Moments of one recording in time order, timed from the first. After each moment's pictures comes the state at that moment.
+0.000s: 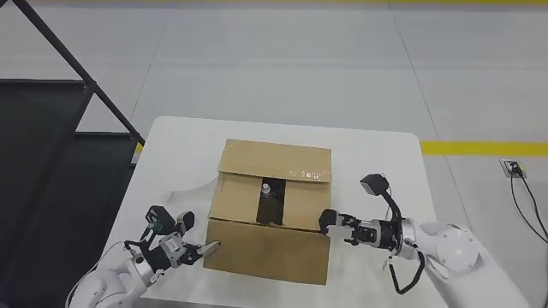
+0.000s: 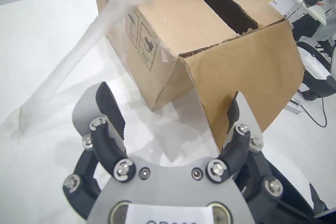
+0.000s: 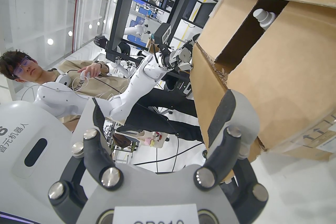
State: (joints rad) left arm 1.43 -1.12 -1.60 -1.58 1.00 -0.79 -0.20; right arm -1.04 -0.98 1.18 -1.58 0.36 -0.49 1.01
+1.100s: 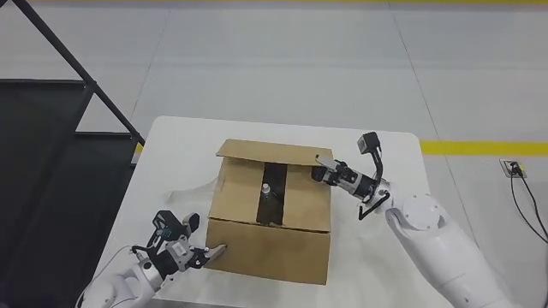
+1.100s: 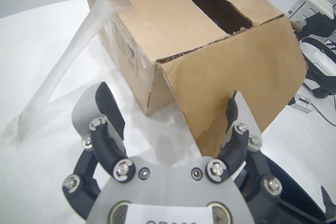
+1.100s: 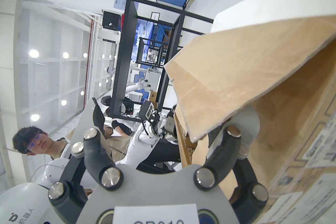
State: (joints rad) left arm 1.47 -1.11 -1.55 -1.64 1.09 -0.72 -0.12; right arm -0.72 -1.11 0.97 -1.18 0.44 -0.44 0.65
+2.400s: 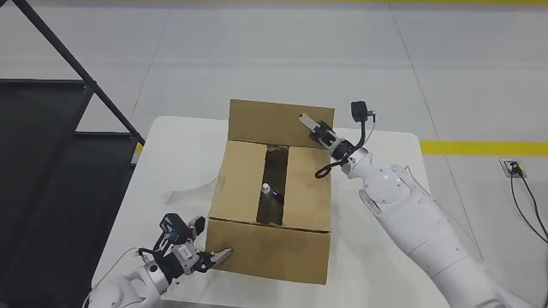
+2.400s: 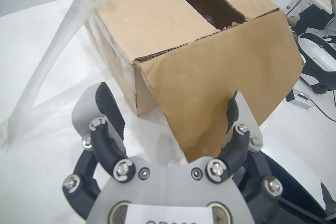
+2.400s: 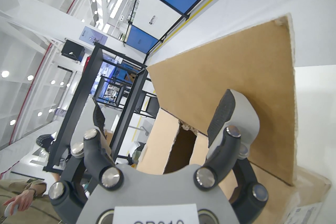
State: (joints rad) left arm 1.48 -1.10 -1.52 -1.66 1.12 -0.69 -0.10; right arm -0.47 -1.27 0.80 -0.95 0.08 -0.32 0.15
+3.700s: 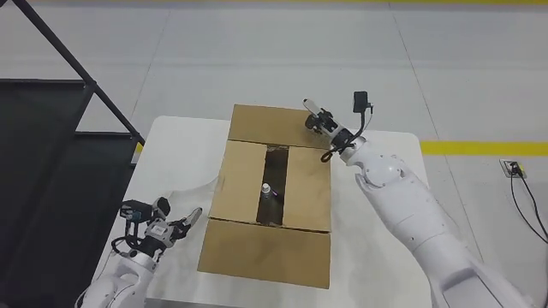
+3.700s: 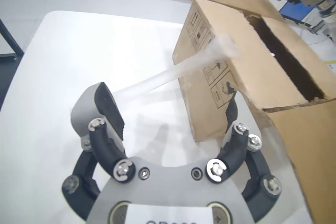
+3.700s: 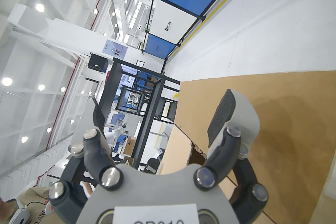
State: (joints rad) left arm 1.42 -1.12 -1.52 -1.55 0.96 -0.31 0.04; right arm -0.34 -1.41 0.83 -0.58 0.30 -0.57 0.34
